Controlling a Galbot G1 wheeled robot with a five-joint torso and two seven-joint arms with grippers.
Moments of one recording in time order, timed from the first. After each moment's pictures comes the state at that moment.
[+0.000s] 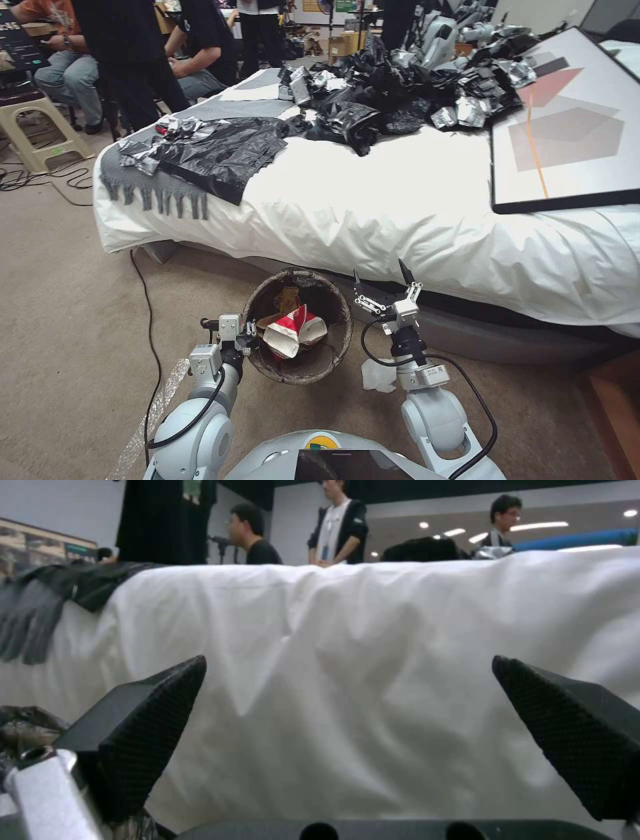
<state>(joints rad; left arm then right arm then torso) 1.70 -1.46 -0.42 -2.31 -0.23 0.49 -0.18 -1.55 1.39 0.38 2.01 -0.03 0.45 0.01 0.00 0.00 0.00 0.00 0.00</state>
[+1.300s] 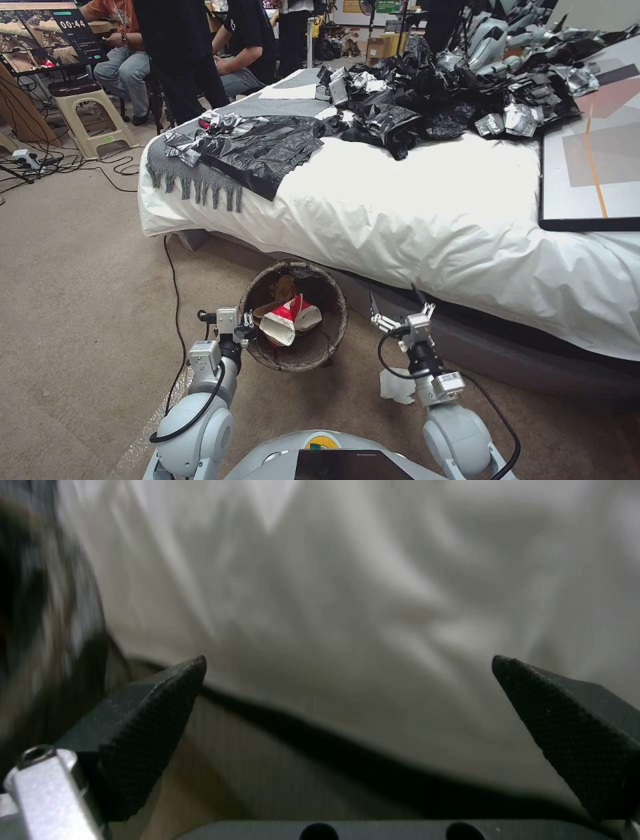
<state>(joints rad) 1.68 -1.45 -0.41 -2.28 -0.19 0.41 -0.17 -1.60 1.31 0.43 2.02 0.02 0.39 0.04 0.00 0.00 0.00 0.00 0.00</state>
